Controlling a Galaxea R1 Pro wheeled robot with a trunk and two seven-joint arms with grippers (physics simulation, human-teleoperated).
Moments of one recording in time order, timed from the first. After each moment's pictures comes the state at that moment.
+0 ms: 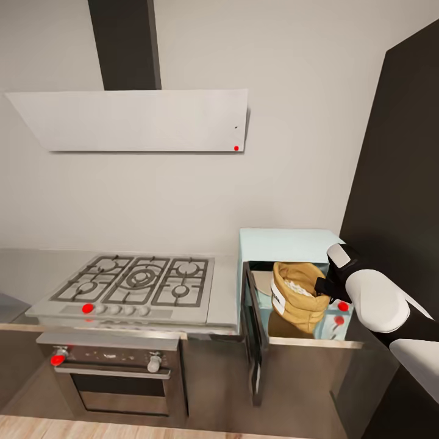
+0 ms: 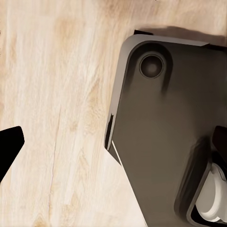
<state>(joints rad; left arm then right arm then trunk) 0.01 0.07 0.18 -0.11 0.00 0.00 0.00 -1.27 -0.11 -0.72 -0.25 0.00 1.03 -0.67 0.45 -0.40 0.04</state>
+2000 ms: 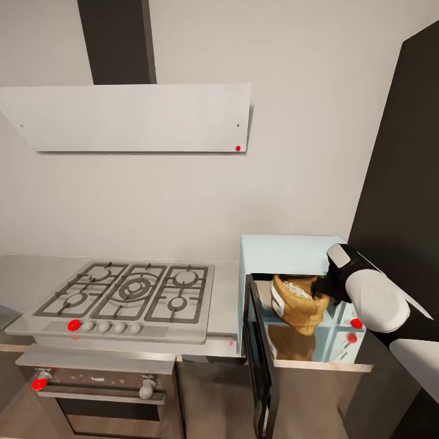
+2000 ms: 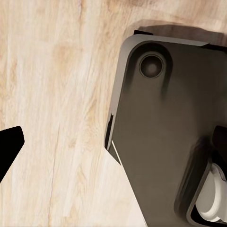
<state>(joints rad) 0.01 0.07 0.18 -0.11 0.00 0.00 0.00 -1.27 -0.11 -0.72 -0.25 0.00 1.04 -0.67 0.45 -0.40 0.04</state>
